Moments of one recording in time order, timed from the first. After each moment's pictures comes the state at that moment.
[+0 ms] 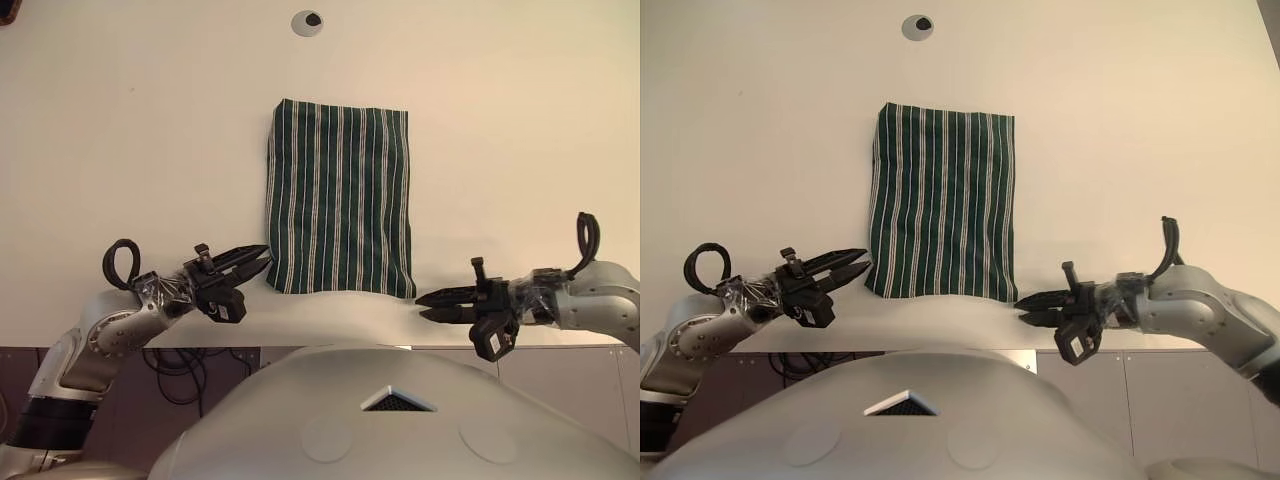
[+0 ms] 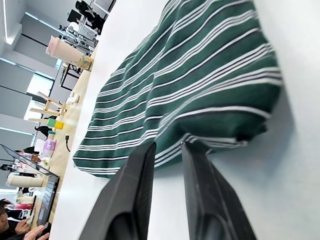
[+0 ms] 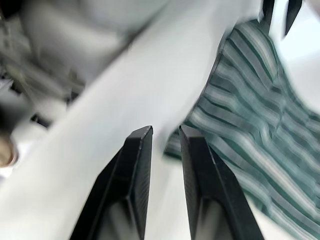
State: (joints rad) left arm 0.52 0.83 -0.03 -0.23 0.37 -0.71 -0.51; right arm 0.22 -1.30 0.50 -0.23 -0.10 -0.77 0.69
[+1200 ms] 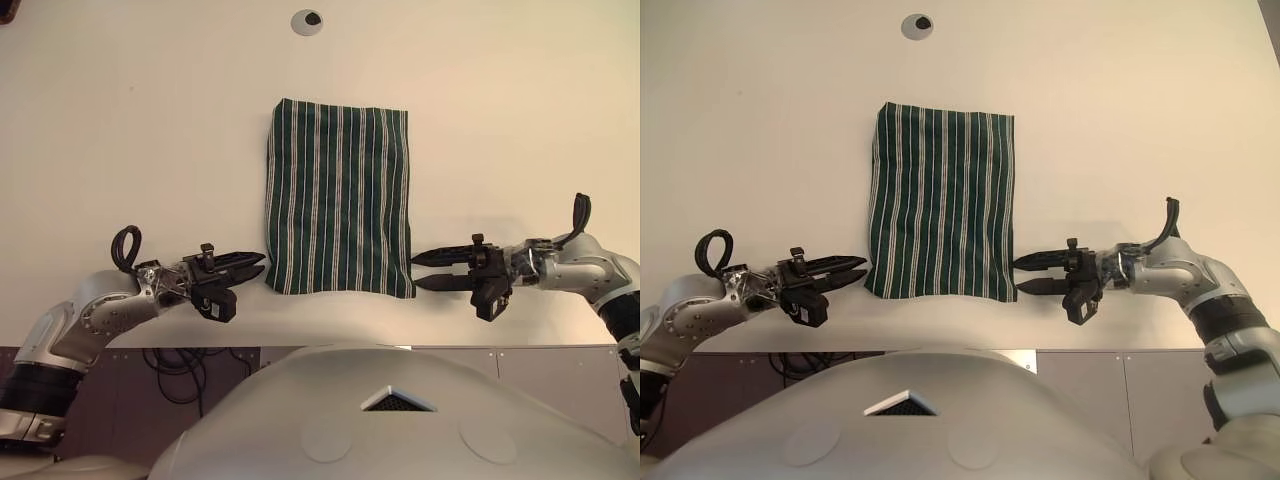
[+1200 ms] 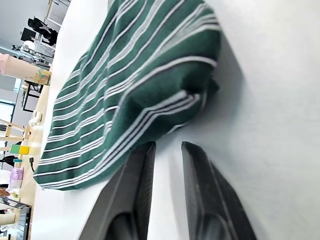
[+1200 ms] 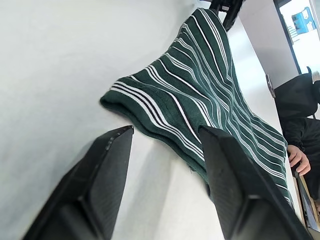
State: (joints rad) left arm 0.35 0.94 -0.15 -0.04 0.36 -0.85 -0.57; right arm -0.08 -0.91 0.52 0.48 -0.27 -1.37 0.64
